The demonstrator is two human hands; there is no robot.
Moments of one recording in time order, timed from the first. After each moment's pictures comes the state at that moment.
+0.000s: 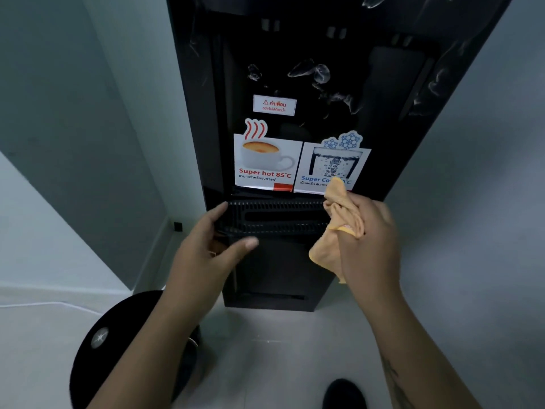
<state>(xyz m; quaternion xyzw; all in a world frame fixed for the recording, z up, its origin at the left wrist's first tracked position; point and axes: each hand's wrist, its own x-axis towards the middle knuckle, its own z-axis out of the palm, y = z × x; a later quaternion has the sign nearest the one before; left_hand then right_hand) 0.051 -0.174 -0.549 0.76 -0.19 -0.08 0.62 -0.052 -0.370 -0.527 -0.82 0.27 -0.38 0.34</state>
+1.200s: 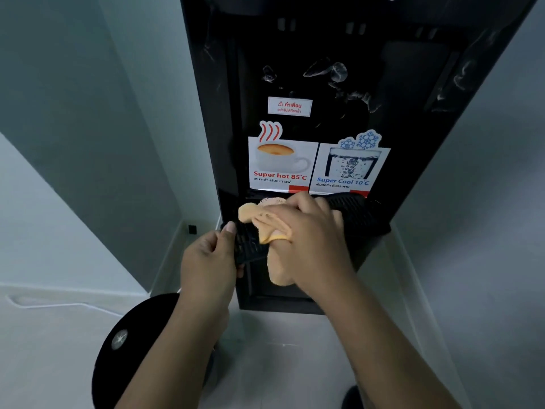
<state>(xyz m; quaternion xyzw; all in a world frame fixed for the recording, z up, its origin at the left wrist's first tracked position) 0.051 -0.183 -0.545 0.73 0.00 -0.06 0.68 0.003 -0.316 -0.519 -0.95 0.13 -0.24 0.15</state>
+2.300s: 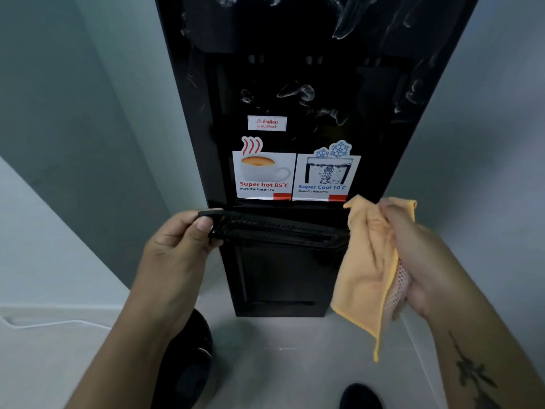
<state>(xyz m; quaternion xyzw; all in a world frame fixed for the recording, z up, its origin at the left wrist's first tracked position) 0.049 -0.153 -0.503 0.55 -0.23 -0.10 0.79 -0.093 -0.387 -0.473 -0.56 0.43 -0.18 0.69</state>
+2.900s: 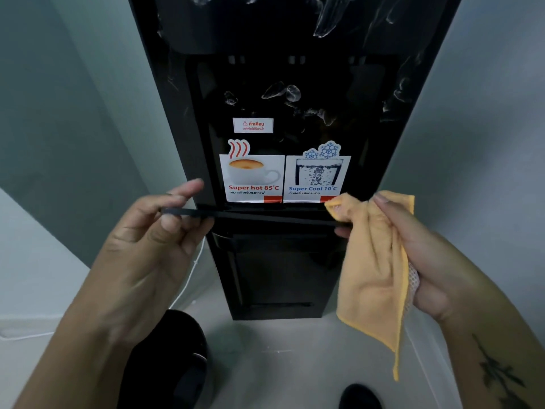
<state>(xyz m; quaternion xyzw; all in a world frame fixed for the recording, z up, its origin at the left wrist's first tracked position) 0.064 -0.143 -0.482 0.44 -0.33 -0.17 0.82 -0.101 -0.404 -0.468 -0.48 0.28 -0.08 0.82</state>
